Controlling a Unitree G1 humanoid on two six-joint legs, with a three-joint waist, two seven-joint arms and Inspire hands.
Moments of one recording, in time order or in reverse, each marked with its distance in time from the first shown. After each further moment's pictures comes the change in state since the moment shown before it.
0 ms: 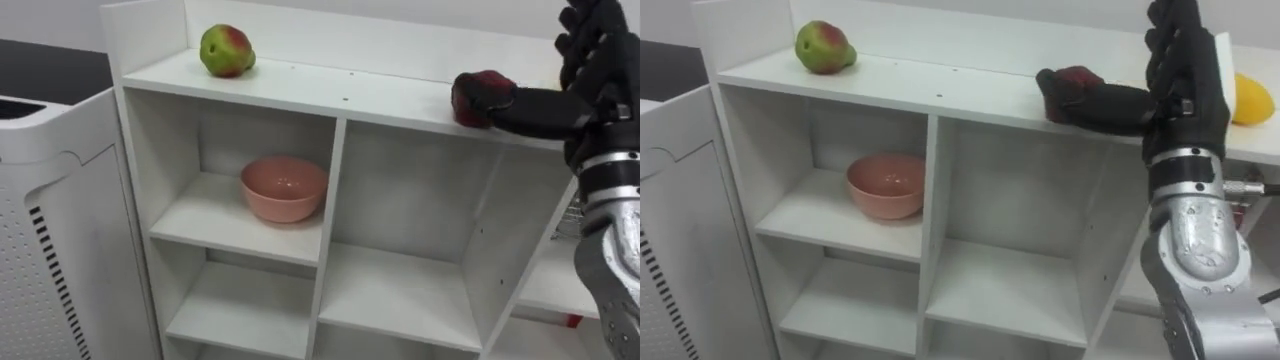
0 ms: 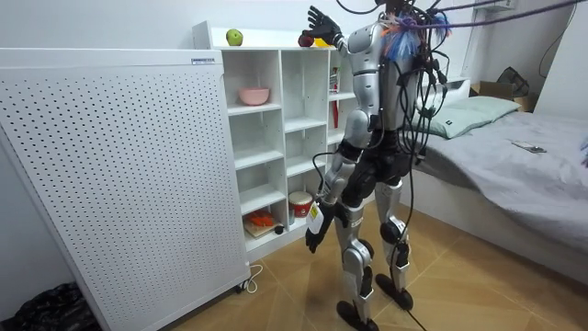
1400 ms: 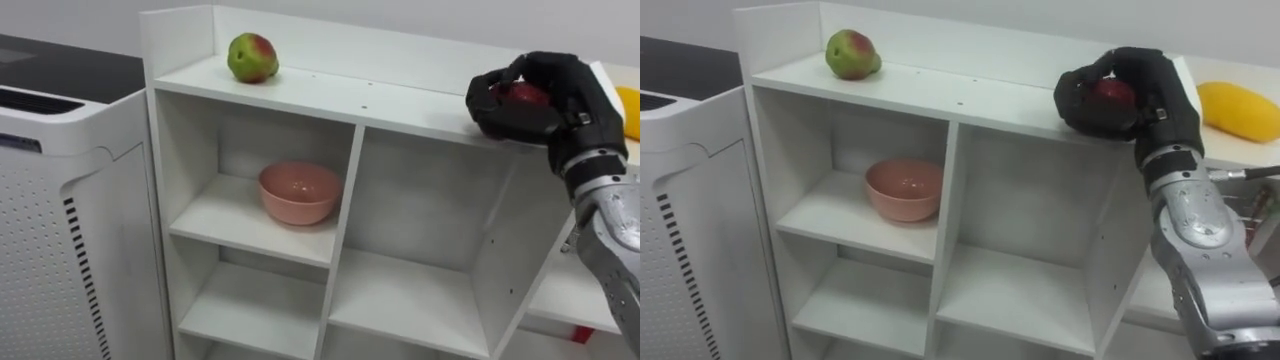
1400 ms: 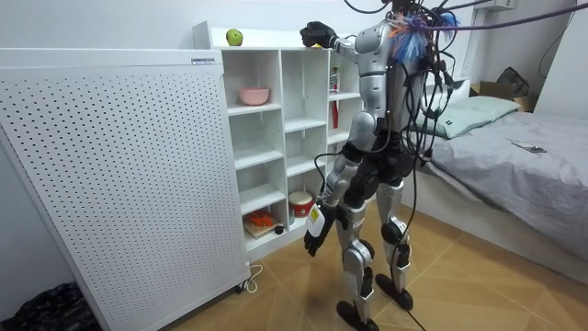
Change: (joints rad) left arm -0.014 0.012 0.001 -0.028 -0.002 0.061 0.008; right arm -0.111 -0.099 0.068 0.285 0.033 0.013 0.087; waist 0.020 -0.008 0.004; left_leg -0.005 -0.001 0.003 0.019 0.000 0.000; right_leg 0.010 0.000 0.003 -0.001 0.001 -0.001
